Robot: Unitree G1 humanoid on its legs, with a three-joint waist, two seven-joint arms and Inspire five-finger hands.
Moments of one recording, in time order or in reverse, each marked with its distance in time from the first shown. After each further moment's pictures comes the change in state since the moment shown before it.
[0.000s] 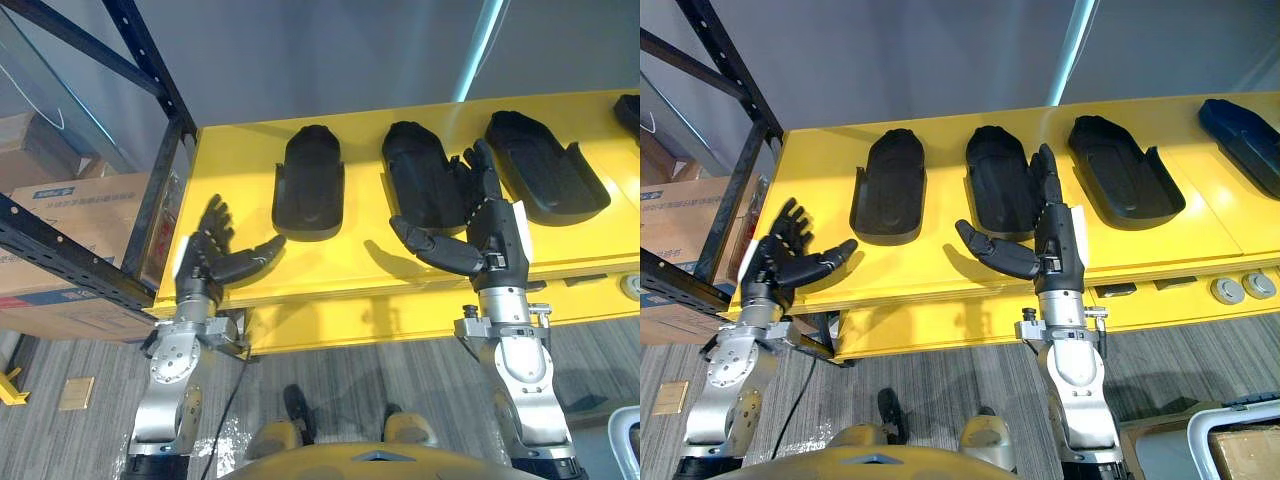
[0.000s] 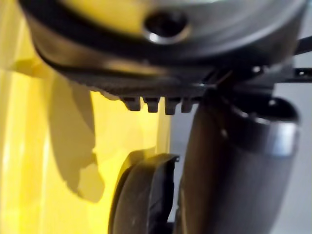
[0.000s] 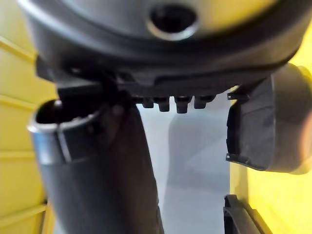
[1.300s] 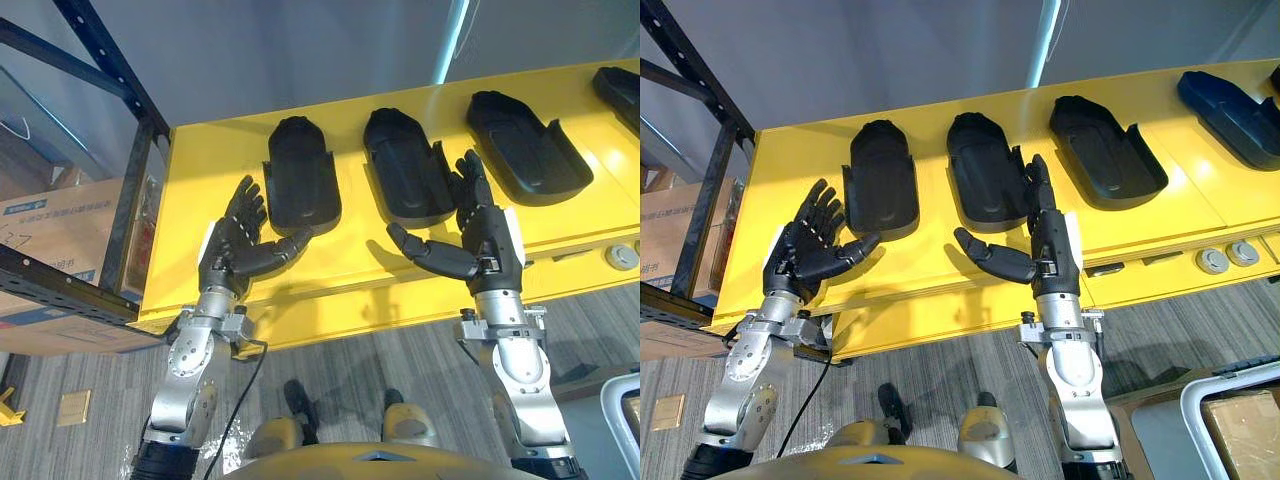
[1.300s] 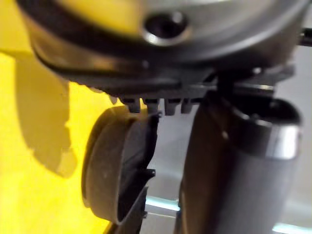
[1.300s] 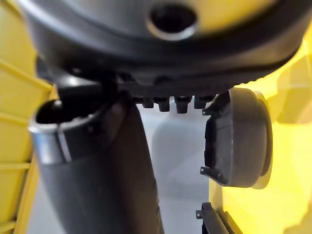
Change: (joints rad) left arm -0.044 0.034 -0.099 -0.005 -0.073 -0.152 -0.040; right arm 0.007 -0.004 0.007 0.033 0.000 0.000 0.021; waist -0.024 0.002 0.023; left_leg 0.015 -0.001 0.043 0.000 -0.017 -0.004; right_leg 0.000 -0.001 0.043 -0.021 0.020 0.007
